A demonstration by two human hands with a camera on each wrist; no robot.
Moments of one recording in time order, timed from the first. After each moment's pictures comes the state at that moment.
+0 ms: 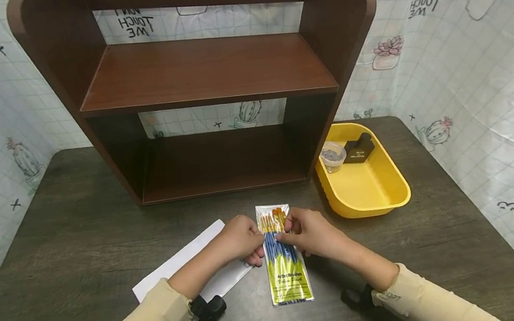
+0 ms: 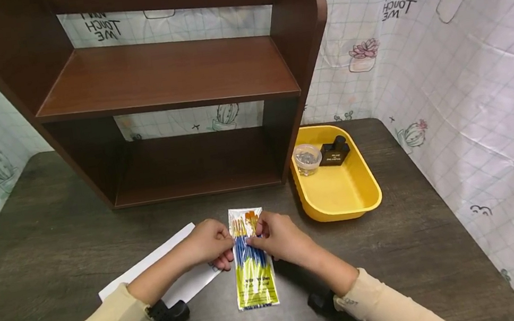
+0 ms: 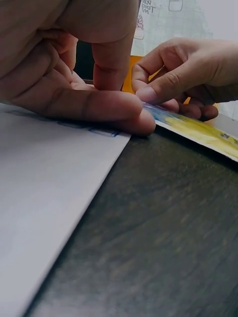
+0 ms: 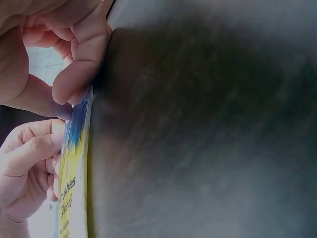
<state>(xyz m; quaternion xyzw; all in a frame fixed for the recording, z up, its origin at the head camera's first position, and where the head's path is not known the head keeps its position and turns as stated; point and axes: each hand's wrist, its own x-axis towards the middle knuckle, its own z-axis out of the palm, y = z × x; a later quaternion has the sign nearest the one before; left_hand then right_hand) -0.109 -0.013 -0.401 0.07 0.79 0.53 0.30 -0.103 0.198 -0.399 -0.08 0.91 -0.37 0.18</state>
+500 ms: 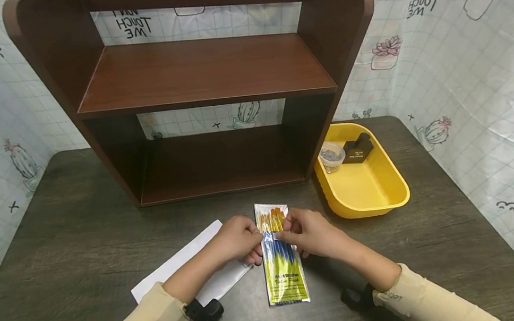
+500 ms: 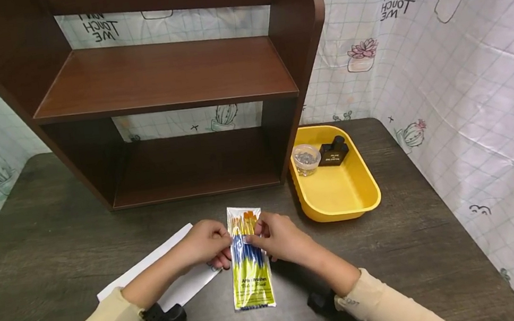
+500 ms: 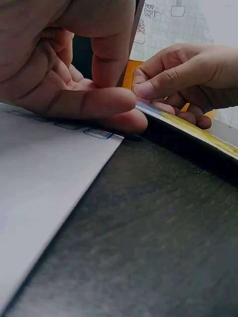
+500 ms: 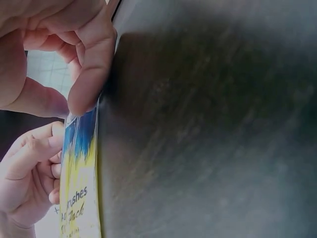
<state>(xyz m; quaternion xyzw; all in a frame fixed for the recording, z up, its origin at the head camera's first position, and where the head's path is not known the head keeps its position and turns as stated) -0.110 -0.015 -0.405 0.07 0.78 0.56 0.29 -0.103 0.200 -0.395 -0.09 0.90 -0.38 0.19</state>
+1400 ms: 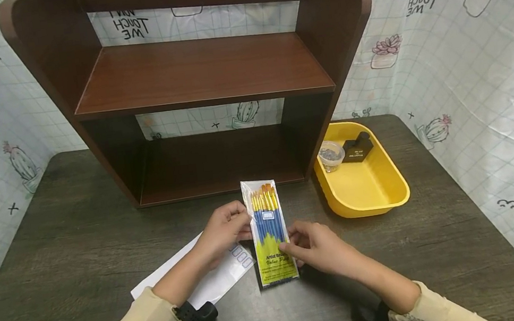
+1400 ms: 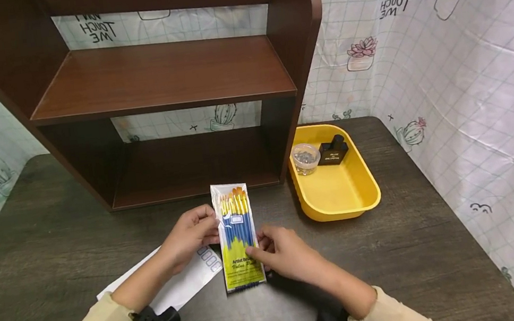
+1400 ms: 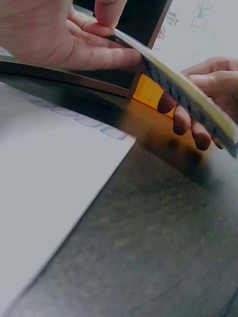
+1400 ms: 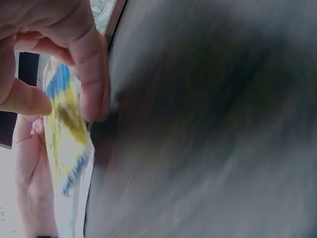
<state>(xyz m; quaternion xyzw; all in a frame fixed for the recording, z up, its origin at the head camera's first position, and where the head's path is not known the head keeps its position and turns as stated) -0.119 -0.025 -0.412 0.02 0.66 0.72 0.21 -0.074 0.204 -0.387 -0.12 0.86 -0.46 0.20</state>
